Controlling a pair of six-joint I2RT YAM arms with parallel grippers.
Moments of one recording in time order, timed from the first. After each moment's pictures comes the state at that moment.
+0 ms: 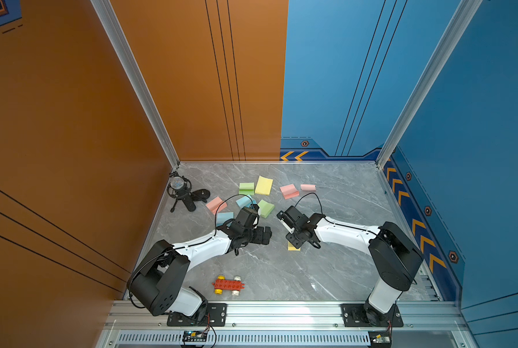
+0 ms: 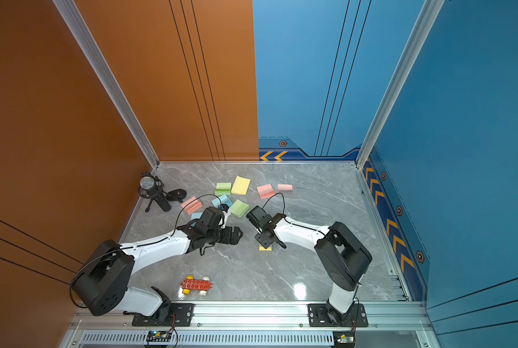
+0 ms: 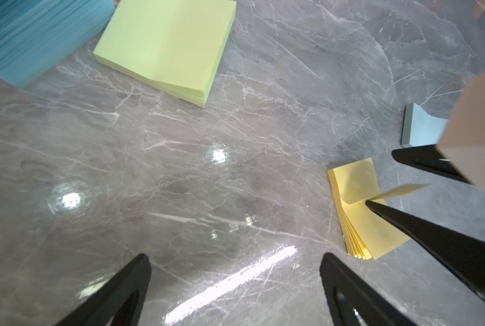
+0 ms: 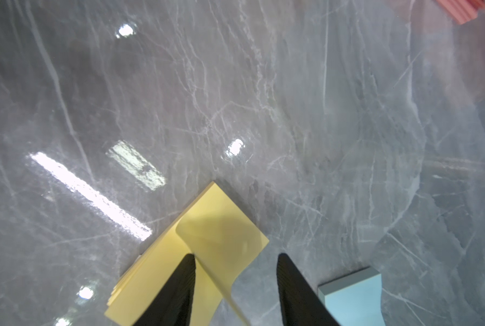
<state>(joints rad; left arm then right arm) -0.59 1.46 0.71 -0.14 0.09 -0.44 0.81 1.75 1.10 -0.58 0.23 -0.04</state>
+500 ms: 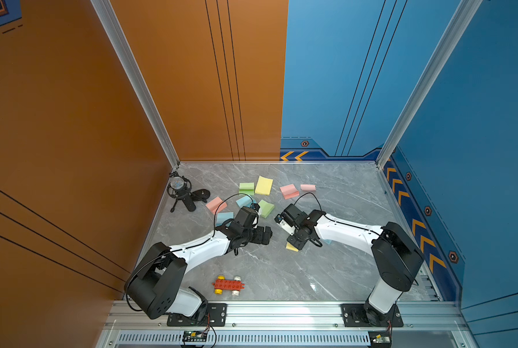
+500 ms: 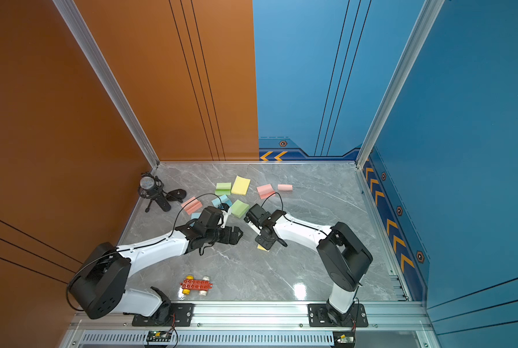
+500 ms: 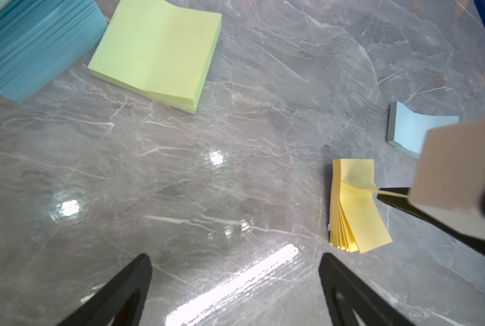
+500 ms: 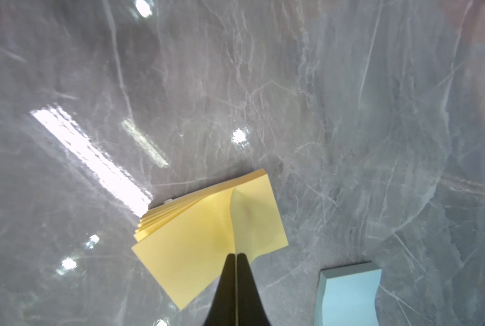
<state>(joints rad) -0.60 1.42 0.71 -0.14 0.11 -0.40 0.81 1.72 1.15 -0.72 0.14 -0.16</state>
